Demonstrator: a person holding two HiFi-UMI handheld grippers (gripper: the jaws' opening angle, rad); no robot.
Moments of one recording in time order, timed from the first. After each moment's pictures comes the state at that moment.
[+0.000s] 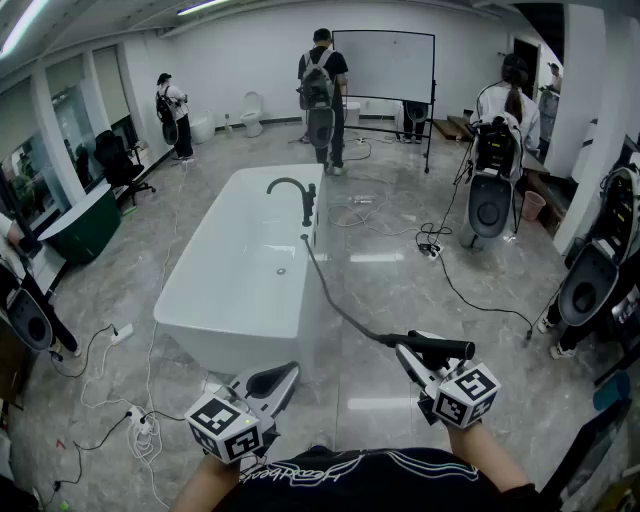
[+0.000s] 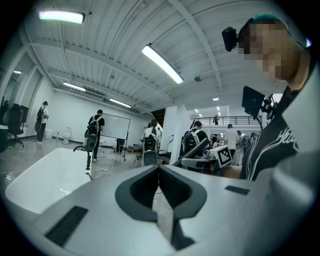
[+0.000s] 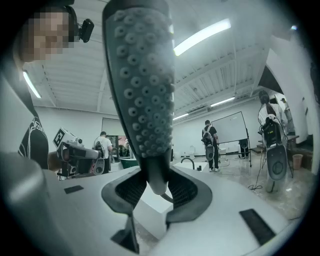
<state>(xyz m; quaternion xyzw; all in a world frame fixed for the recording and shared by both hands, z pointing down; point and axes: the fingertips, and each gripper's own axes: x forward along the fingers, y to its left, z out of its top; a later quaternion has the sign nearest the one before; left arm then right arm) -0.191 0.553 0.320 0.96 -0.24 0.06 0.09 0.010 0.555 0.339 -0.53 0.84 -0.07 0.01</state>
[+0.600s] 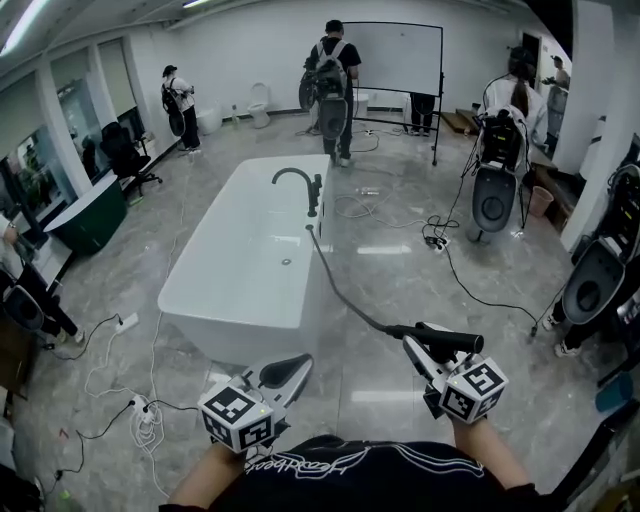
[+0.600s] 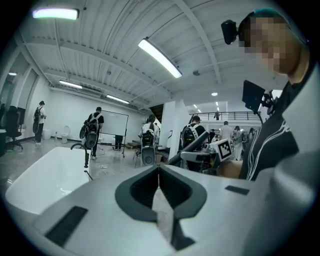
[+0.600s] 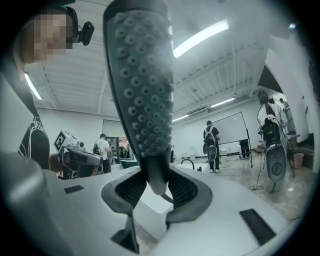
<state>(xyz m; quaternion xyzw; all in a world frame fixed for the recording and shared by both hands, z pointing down) -0.162 0.561 0.335 0.97 -0.23 0.09 0.08 0.026 0.562 0.337 -0.53 0.85 -0.06 0.02</state>
